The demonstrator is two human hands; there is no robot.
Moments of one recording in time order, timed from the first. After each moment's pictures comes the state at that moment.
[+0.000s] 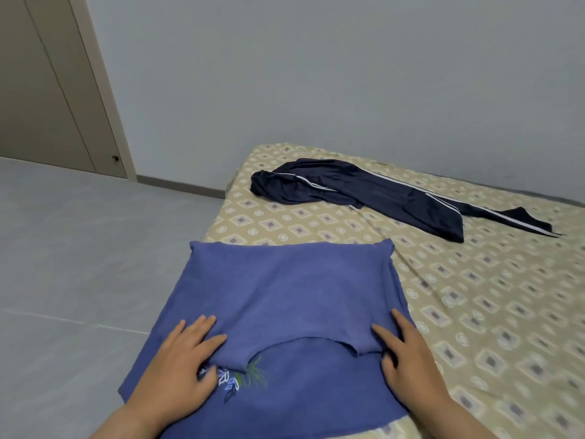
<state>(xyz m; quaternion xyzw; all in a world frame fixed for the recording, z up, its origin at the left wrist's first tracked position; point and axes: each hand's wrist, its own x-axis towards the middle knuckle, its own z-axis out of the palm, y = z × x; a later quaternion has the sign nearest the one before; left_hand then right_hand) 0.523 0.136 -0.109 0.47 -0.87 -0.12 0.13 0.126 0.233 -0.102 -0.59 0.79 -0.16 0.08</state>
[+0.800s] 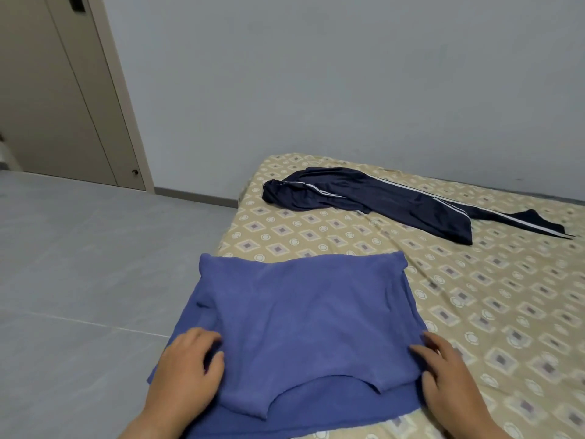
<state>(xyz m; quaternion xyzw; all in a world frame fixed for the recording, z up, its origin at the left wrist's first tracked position) 0.528 0.162 -0.085 0.57 -0.77 -0.17 0.23 0.109 0.271 -0.101 -0.58 0.78 -0.25 0.01</state>
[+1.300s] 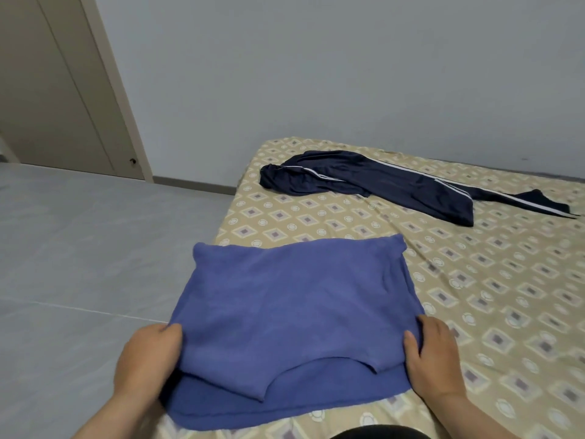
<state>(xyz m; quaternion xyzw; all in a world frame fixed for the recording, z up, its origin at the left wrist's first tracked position) 0.558 0.137 -0.097 0.77 -0.53 -0.28 0.22 0.120 0.253 -0.122 -0.48 0.84 -0.26 0.02</state>
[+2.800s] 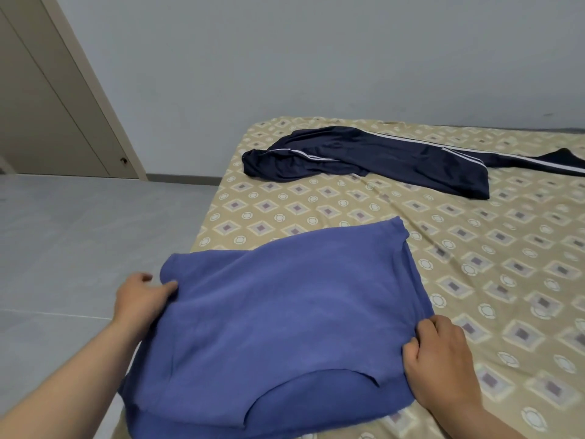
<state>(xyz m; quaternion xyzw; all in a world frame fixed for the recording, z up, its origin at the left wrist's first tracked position) 0.530 0.024 -0.100 0.80 -0.45 -0.32 0.25 0.121 0.247 -0.125 -0.48 0.85 -0.22 0.00</state>
